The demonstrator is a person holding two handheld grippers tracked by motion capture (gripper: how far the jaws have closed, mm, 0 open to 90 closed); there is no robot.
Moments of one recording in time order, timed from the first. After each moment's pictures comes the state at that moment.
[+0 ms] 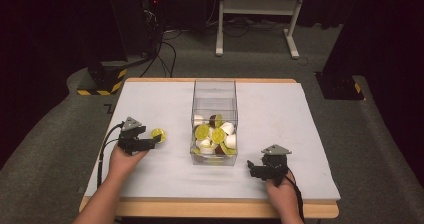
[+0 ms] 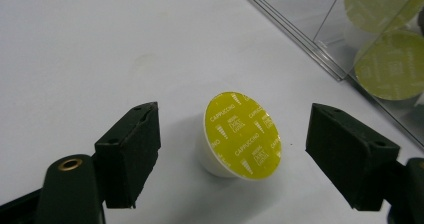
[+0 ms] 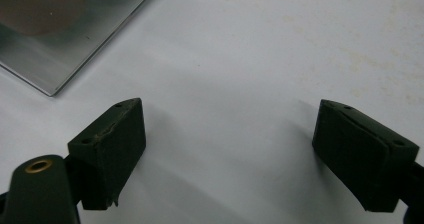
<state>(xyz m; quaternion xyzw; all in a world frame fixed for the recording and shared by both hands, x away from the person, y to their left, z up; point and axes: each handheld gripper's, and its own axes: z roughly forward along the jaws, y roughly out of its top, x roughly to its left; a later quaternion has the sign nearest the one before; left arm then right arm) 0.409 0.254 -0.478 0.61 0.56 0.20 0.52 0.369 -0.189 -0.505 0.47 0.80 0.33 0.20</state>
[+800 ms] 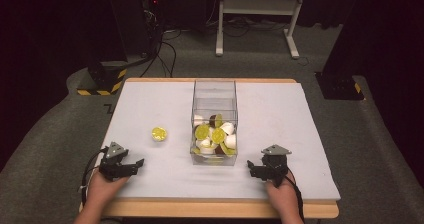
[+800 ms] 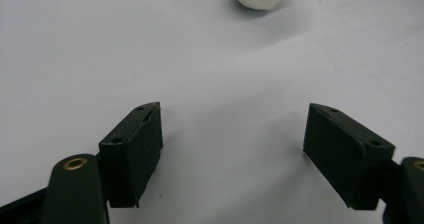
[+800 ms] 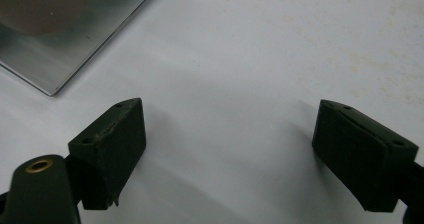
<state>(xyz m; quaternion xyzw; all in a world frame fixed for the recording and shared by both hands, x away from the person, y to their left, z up) 0.342 0.295 -0.516 0.64 0.57 0.21 0.46 0.368 -0.189 -0.505 0.47 0.80 0.32 0.20</state>
